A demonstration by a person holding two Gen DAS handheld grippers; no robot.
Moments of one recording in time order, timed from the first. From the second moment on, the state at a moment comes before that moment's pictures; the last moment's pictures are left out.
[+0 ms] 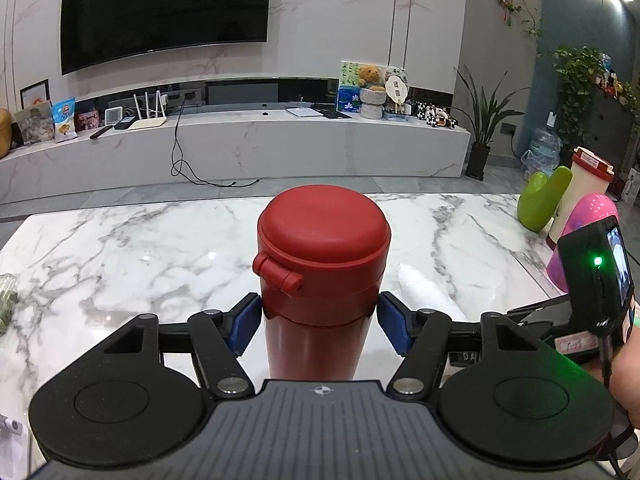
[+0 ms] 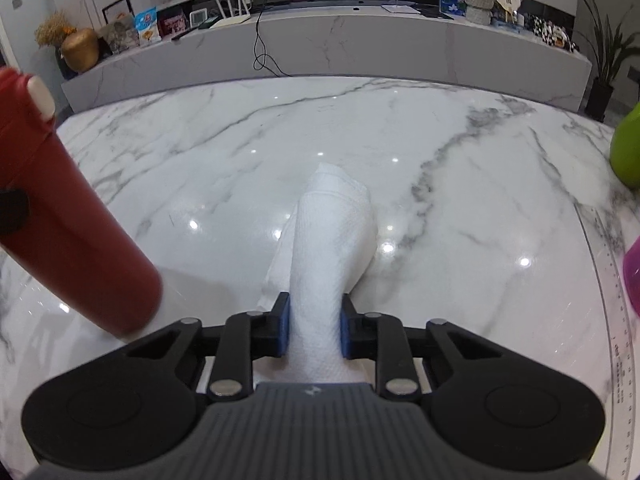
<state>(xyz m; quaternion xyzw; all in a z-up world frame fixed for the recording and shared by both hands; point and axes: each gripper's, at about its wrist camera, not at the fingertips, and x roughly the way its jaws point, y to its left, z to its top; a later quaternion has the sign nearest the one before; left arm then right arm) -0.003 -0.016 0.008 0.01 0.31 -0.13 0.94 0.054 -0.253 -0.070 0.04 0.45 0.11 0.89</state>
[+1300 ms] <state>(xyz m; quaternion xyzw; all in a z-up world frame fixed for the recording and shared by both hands) 0.013 -0.001 0.011 0.02 0.33 -0.20 0.92 0.066 -0.222 -0.065 0.25 0.47 0.25 0.81</state>
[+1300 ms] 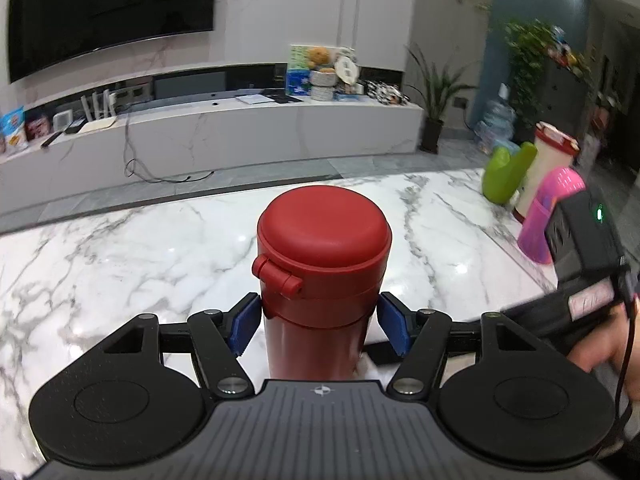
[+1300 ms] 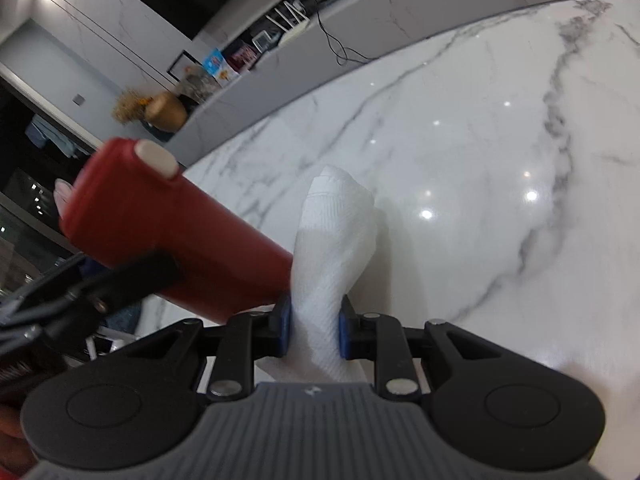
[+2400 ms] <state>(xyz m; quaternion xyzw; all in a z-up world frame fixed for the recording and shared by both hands) 0.014 -0.005 0.011 0.05 0.33 -0.20 0.92 0.059 -0.227 -0.038 0.25 0.41 0.25 0.84</state>
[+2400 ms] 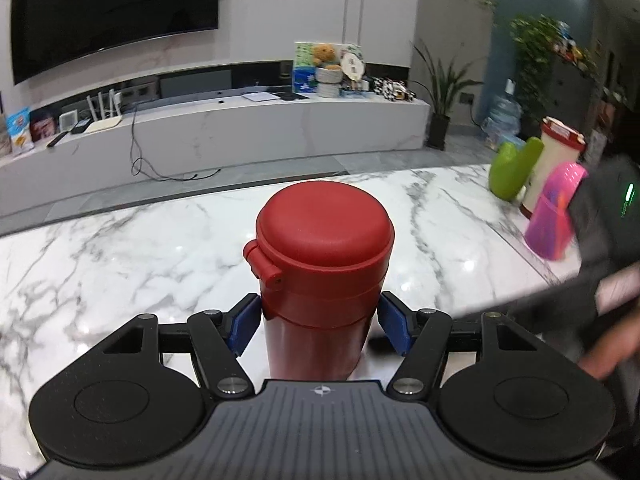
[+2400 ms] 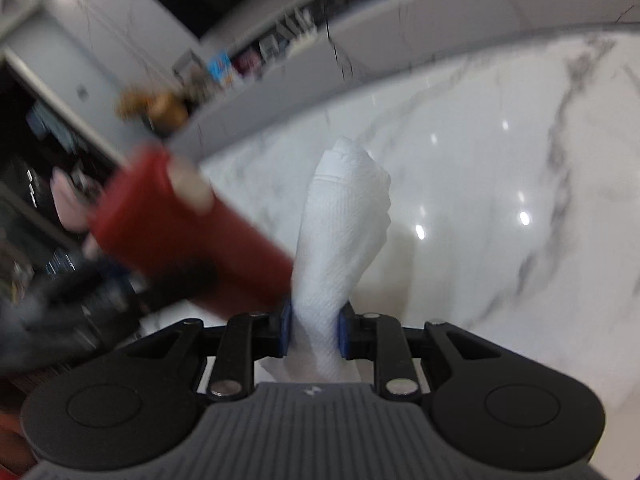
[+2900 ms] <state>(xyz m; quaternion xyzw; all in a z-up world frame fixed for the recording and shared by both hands) 0.011 -0.008 0.011 0.05 0.34 -0.19 0.92 0.055 -0.239 -0.026 0.31 0.38 0.26 0.83</state>
